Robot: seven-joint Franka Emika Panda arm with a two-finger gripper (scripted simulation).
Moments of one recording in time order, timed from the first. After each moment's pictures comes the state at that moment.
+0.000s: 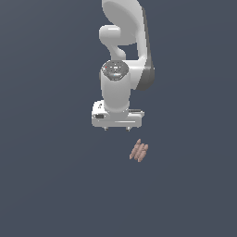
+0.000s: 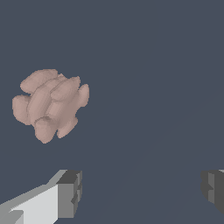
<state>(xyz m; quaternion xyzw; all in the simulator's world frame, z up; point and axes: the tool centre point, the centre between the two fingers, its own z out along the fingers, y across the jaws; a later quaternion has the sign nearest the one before) 0.004 -0.006 0.158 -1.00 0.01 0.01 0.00</state>
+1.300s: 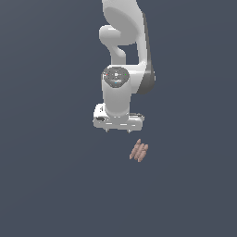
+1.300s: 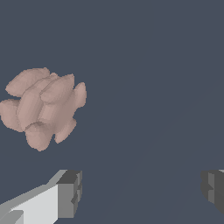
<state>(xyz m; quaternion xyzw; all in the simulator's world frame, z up) 0.004 -0.002 0.142 -1.00 0.05 0.02 0.01</state>
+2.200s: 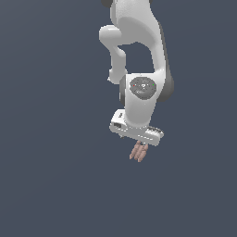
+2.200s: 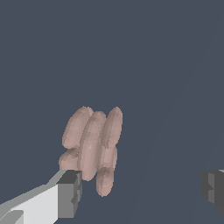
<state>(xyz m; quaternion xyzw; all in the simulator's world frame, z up) 0.046 0.063 0.133 -0.98 0.18 0.01 0.00</state>
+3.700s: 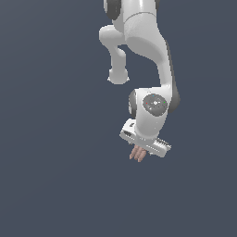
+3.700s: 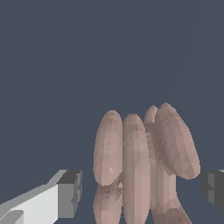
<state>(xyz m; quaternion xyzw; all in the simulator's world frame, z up) 0.063 0.101 0.086 -0.97 0.25 0.00 0.00</state>
